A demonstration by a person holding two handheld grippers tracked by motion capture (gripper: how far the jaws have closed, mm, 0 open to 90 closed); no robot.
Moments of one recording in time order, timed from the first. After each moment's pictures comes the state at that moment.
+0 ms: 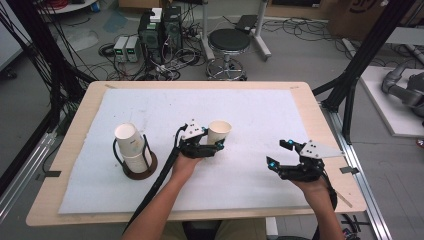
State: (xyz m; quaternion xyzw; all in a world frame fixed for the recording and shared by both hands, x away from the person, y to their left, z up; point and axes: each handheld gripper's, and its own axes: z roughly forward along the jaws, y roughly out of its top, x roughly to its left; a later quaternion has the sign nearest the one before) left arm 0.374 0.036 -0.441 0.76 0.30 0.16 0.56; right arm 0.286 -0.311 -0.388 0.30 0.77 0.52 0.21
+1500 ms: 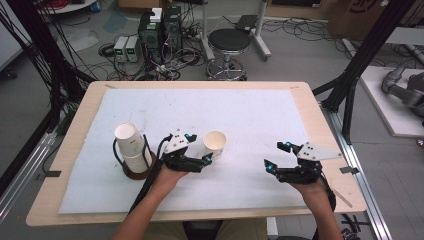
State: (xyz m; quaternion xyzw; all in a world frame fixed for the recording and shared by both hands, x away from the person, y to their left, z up) left arm 0.324 0.081 -0.420 0.75 0.28 0.17 0.57; right arm 0.281 -0.304 -0.389 0.30 0.78 0.51 0.21
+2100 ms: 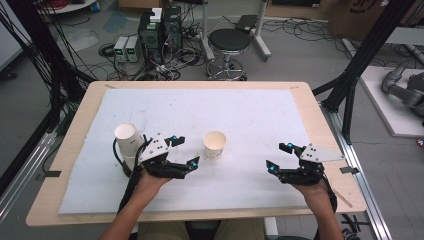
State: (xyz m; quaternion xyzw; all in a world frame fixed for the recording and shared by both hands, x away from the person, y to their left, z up) left arm 0.298 0.119 -0.406 0.73 0.25 0.17 0.61; right arm 0.279 -0.312 -0.393 0.30 0.77 0.52 0.20
